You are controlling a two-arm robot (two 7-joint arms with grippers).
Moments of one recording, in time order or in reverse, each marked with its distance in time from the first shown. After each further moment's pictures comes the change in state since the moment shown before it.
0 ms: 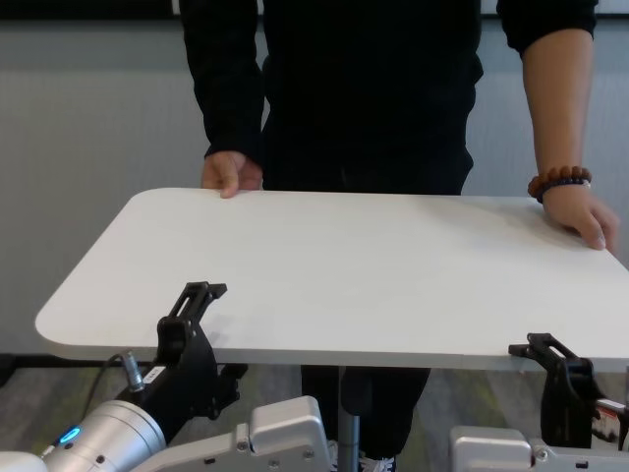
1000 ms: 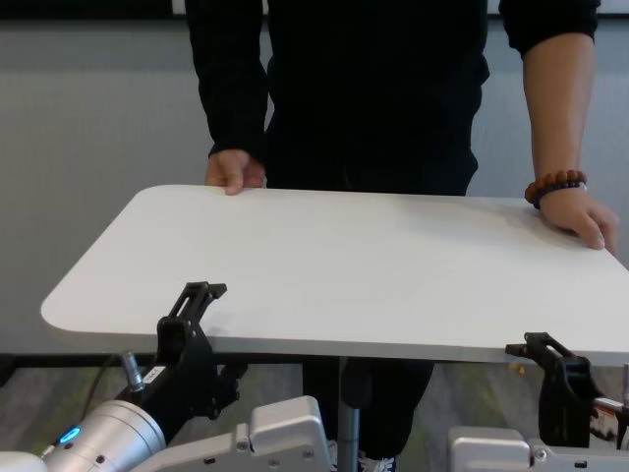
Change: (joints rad) left arm -0.001 0.001 0.003 0.001 0.000 0.001 0.000; right arm 0.000 0.006 -0.006 -0.010 -0.003 -0.002 0.005
